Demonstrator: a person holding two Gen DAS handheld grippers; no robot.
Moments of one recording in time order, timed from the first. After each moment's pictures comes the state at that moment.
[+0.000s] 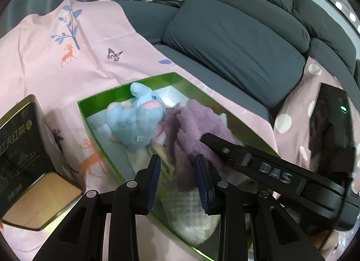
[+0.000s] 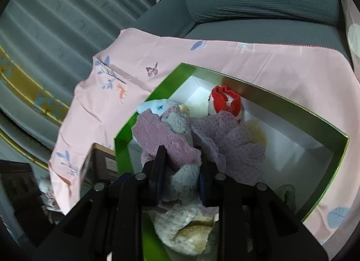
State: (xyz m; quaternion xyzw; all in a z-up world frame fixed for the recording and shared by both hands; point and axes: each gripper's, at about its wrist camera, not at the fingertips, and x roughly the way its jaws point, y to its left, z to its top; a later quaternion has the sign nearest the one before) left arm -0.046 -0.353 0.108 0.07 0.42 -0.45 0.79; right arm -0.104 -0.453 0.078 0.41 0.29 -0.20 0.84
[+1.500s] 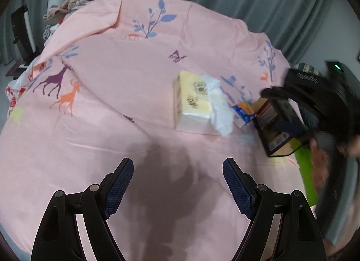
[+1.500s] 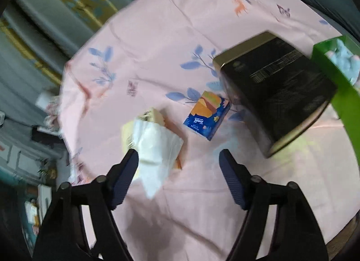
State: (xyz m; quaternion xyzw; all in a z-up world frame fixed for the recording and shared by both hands) left arm -0.045 0.089 0.074 -0.14 0.43 -0.11 0.89; right arm 0.091 -0.139 0.094 0.29 0.45 -0.10 0.84
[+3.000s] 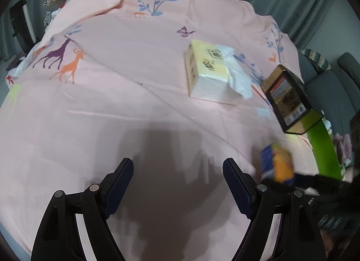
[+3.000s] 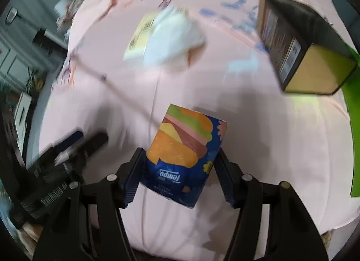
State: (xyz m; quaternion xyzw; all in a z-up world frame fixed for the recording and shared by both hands) left arm -0.062 0.090 0.039 -0.12 0.47 -0.11 0.87; right arm -0.015 -0.073 0.040 0.07 0.57 0.07 0.82
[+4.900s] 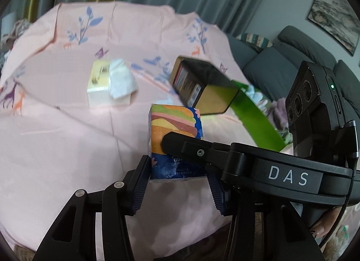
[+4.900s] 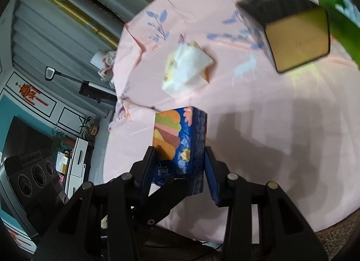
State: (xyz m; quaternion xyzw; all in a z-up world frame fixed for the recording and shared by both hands) left arm -0.138 -0.013 0.107 -0.08 0.40 -0.27 0.87; right arm -0.078 -0.133 0.088 0.29 0.43 0.16 0.84
